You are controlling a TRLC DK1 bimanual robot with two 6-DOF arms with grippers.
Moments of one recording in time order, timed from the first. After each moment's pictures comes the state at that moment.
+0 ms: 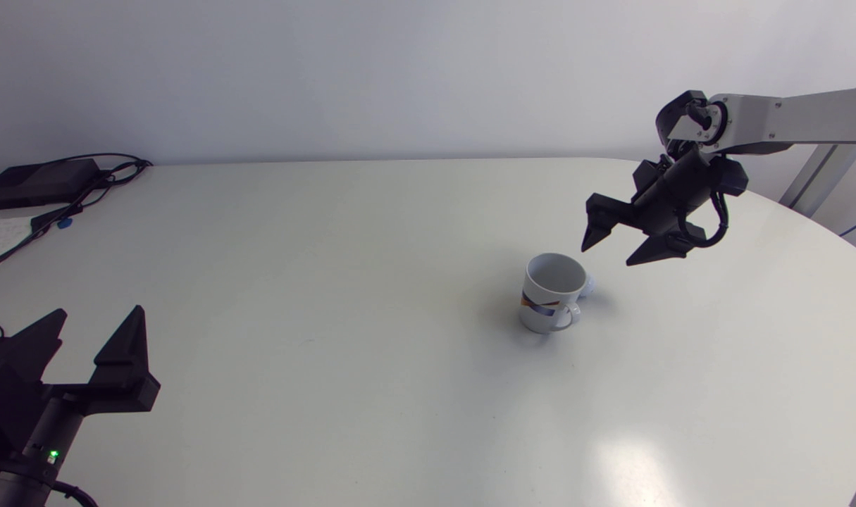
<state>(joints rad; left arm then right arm) 0.00 0.01 0.02 0.02 -0.11 0.07 -0.06 2.04 1.65 -0.83 -0.23 0.15</state>
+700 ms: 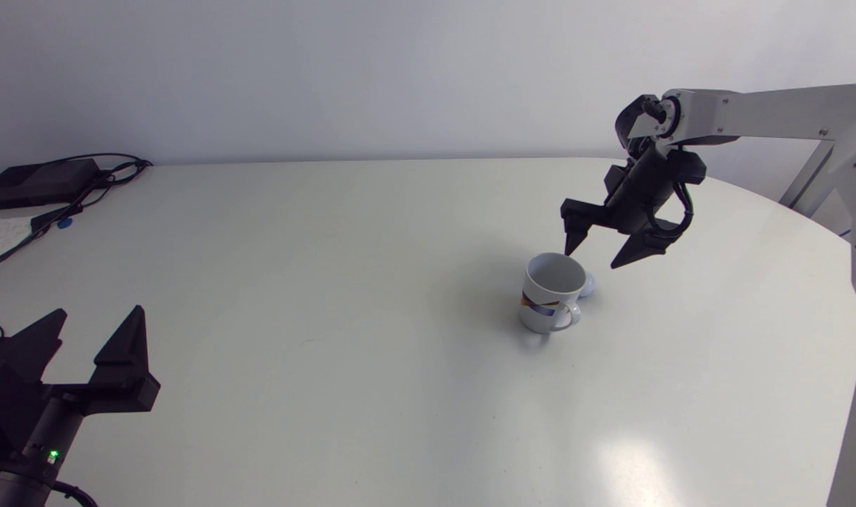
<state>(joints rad) 0.00 0.01 0.02 0.02 -0.11 0.07 0.01 2.17 1.82 -0.97 -0.15 0.18</state>
